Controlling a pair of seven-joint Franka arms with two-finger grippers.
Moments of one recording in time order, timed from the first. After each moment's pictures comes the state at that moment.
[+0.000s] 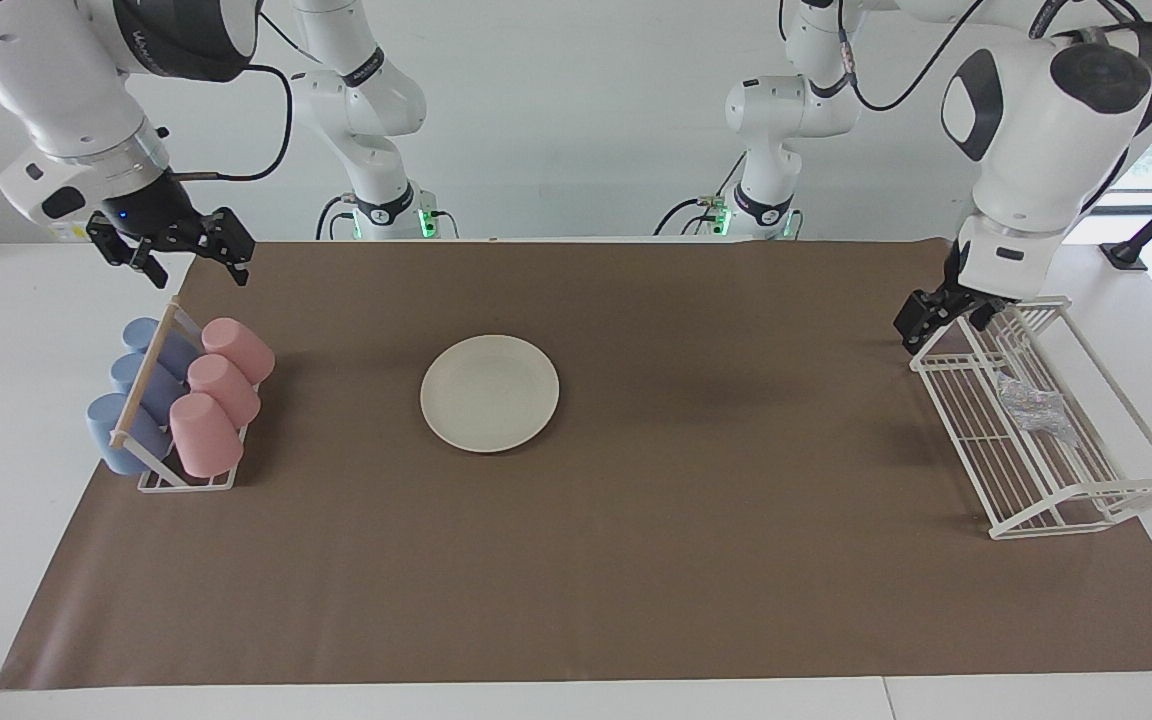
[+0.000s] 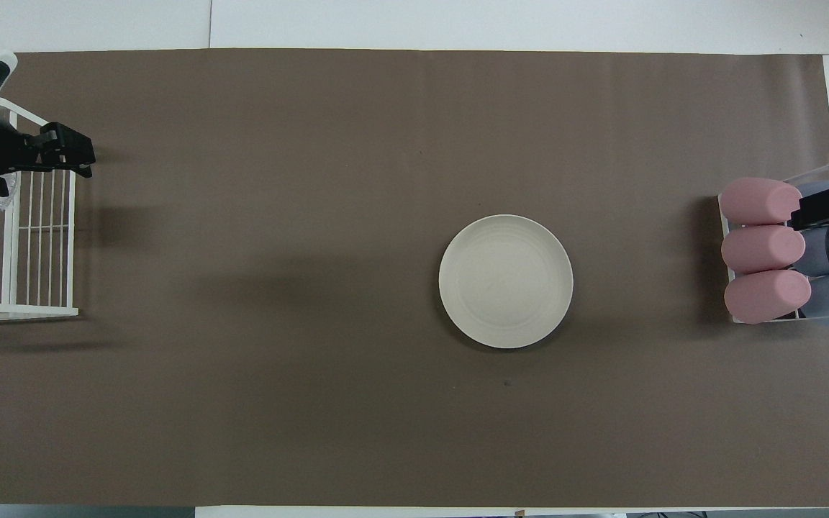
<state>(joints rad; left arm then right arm) -0.09 0.10 -0.04 -1.51 0.11 1.62 -0.31 -0.10 0.01 0.00 -1.58 -0.02 1.55 -0.12</state>
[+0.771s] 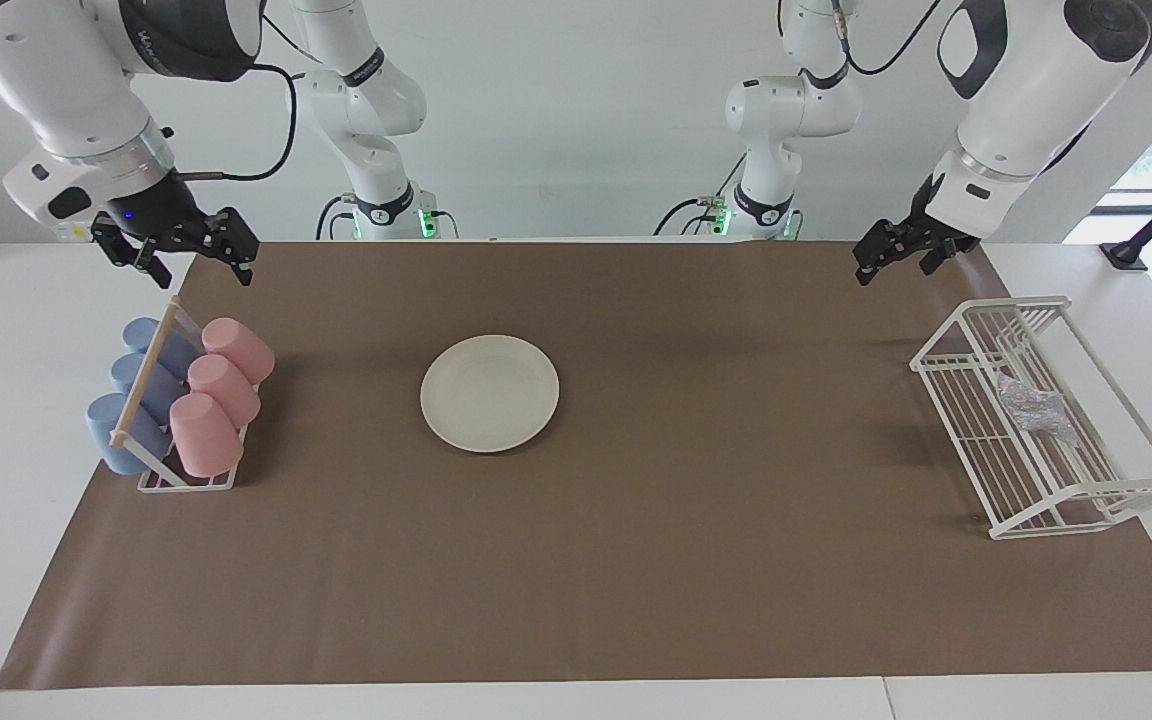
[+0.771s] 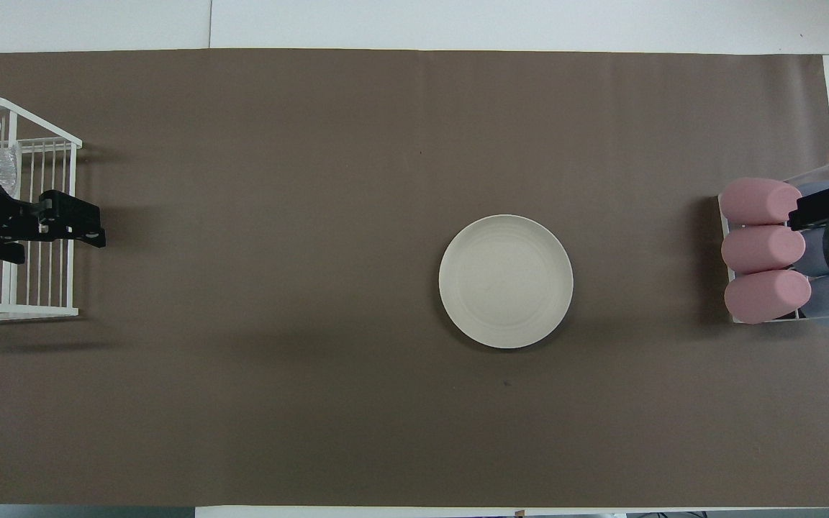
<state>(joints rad) -0.07 -0.04 -0.04 -1.68 -0.04 1.54 -0.21 -0.09 0.01 0.00 -1.58 -0.02 1.55 -0.12</state>
